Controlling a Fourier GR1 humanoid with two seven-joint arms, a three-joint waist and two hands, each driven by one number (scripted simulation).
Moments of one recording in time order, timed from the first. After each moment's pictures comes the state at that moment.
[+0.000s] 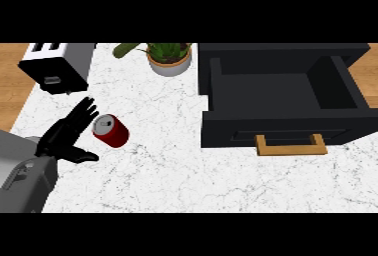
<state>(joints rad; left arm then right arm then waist) -0.46 0.36 0.22 -0.55 0.11 -0.53 -0.37 0.42 -0.08 -0.68 -2.16 -0.49 0.49 0.14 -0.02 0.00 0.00</state>
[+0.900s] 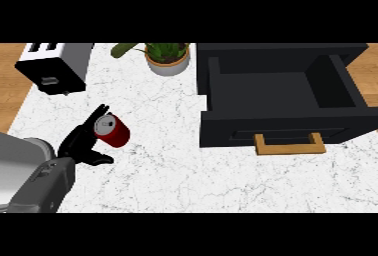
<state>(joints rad) -0.59 0.31 0.24 -0.20 0.05 -0.54 -0.54 0.41 -0.05 -0.72 -2.22 -0.52 0.52 0.21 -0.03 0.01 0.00</state>
